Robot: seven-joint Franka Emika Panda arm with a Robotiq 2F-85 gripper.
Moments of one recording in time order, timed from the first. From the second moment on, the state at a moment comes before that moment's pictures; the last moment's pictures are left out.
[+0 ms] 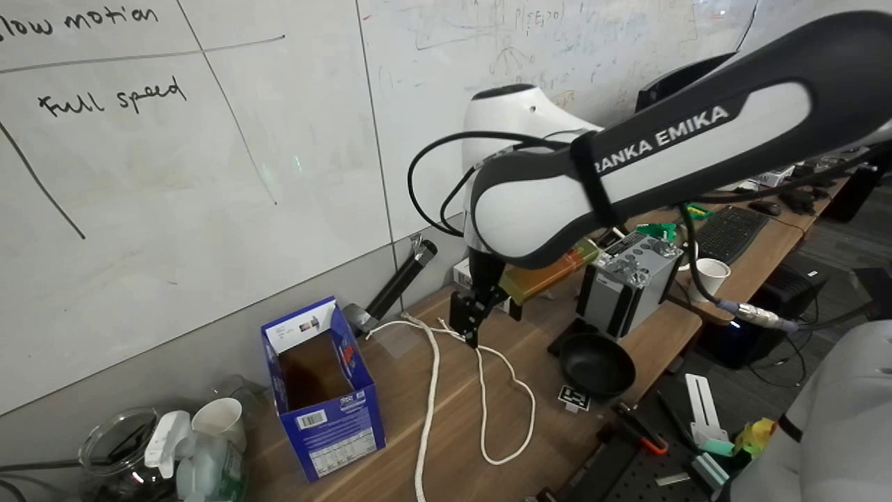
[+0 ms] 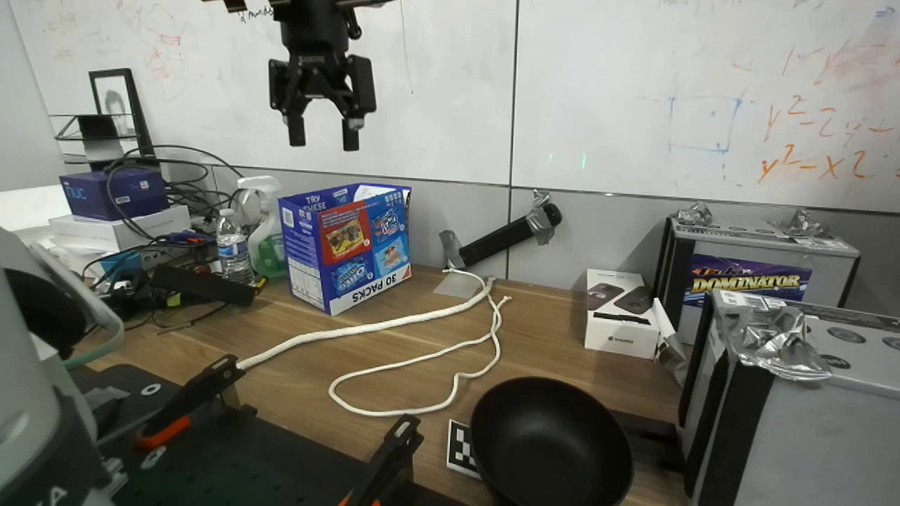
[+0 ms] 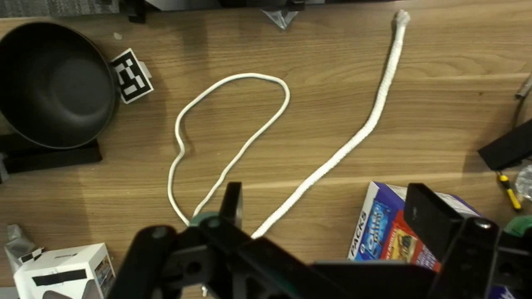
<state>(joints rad) 0.09 -0.40 0.16 -2.60 0.09 2.18 0.20</state>
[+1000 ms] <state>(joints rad) -0.02 0.15 -0.01 -2.58 -0.25 2.77 -0.05</state>
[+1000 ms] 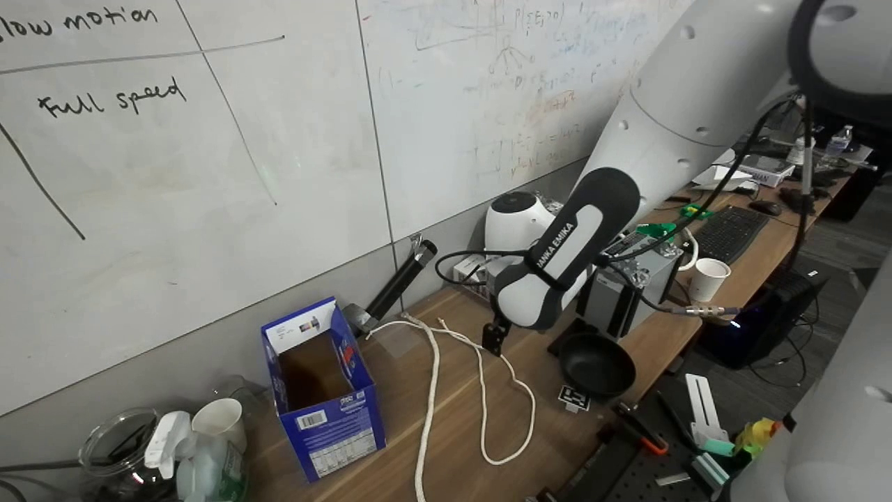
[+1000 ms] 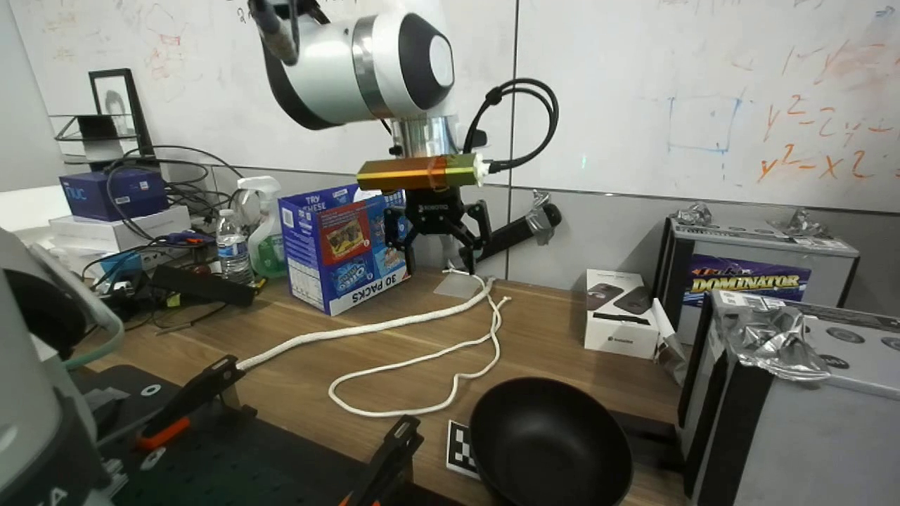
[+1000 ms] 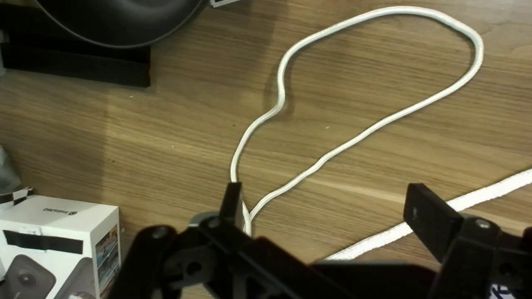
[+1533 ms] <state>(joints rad) -0.06 0.46 -0.01 -2.32 -0.22 2.80 -0.20</state>
